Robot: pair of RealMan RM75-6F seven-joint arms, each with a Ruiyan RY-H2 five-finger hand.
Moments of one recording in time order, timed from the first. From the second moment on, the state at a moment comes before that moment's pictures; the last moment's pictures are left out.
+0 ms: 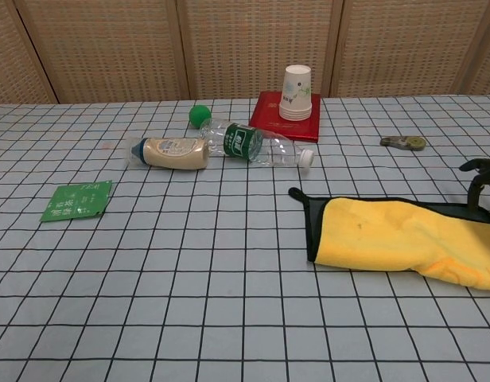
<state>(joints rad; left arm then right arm) 0.01 -1.00 -0.06 -1.69 1.42 1.54 -0.08 0.53 -1.31 0.08 -1.47 -1.03 0.87 -0.21</state>
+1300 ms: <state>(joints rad) 0.01 -1.00 -0.06 -1.69 1.42 1.54 -0.07 0.60 -1.37 0.07 -1.40 -0.76 0.83 -0.35</state>
